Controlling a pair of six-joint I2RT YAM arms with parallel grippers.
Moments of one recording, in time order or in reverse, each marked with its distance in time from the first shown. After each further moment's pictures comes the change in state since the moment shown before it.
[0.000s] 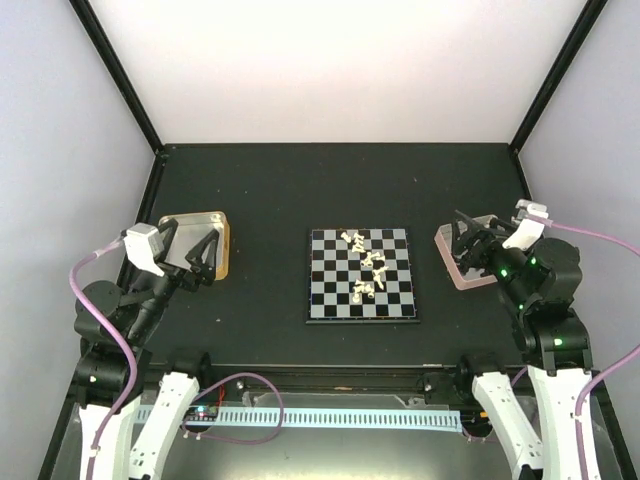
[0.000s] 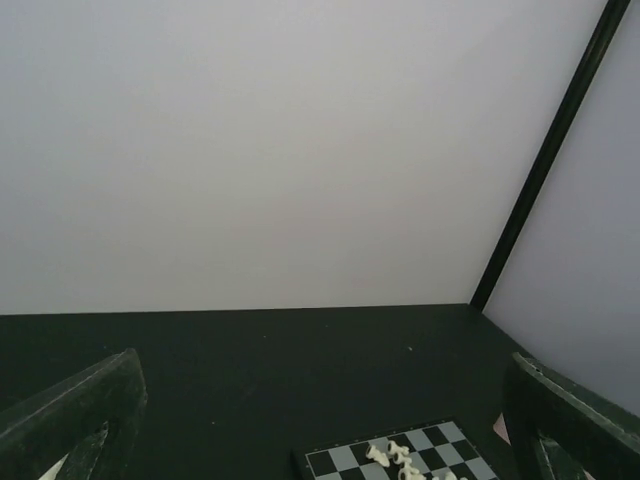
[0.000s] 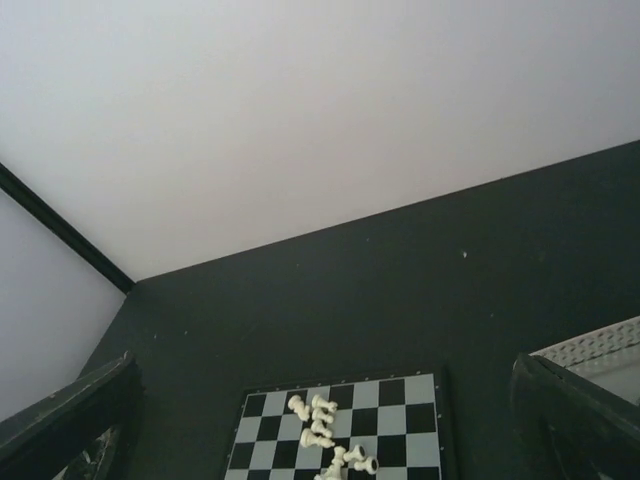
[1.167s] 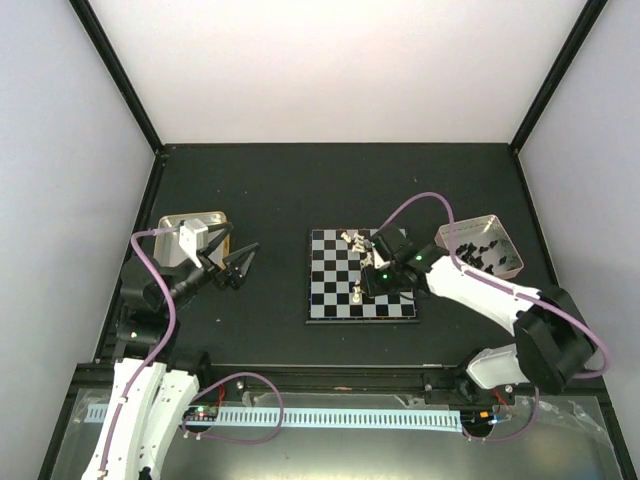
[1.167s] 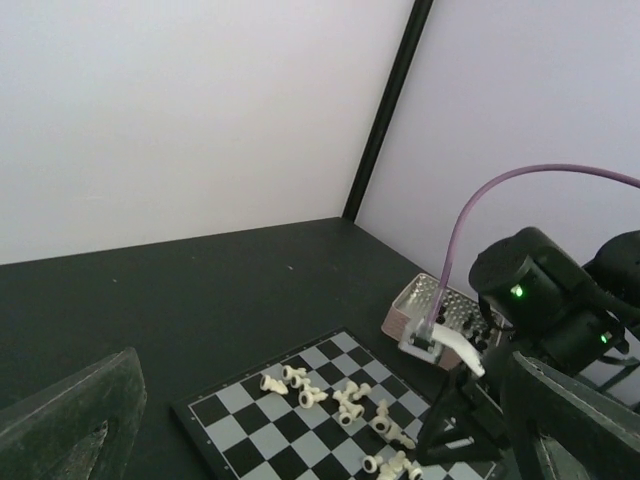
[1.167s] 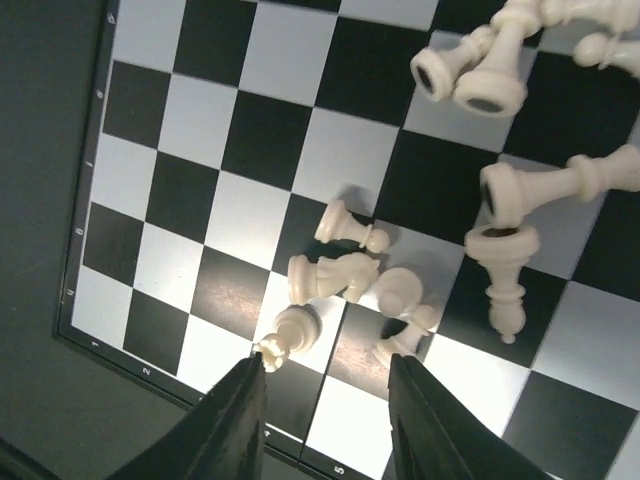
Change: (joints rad) left arm 0.032 0.096 -0.318 0.348 0.435 -0.018; right arm 0.598 0.806 -0.140 0.053 0.011 0.053
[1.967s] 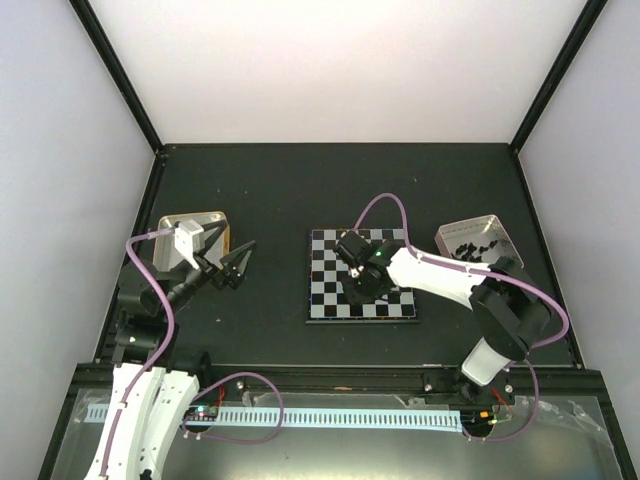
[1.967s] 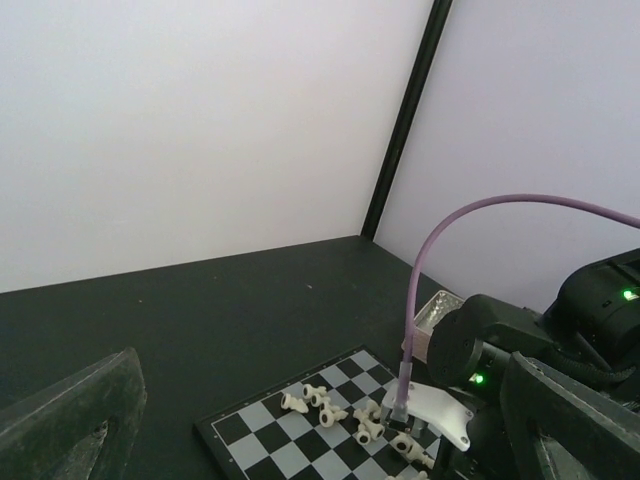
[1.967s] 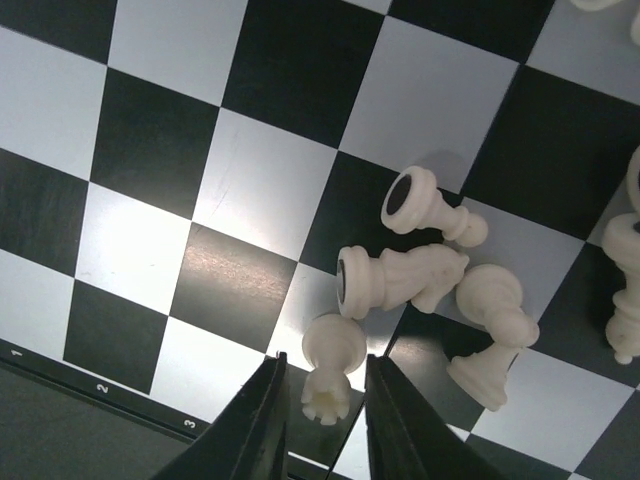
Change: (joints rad) left arm 0.000 -0.028 0.000 0.011 -0.058 0.018; right arm 0.171 0.272 0.191 -0.157 0.140 0.028
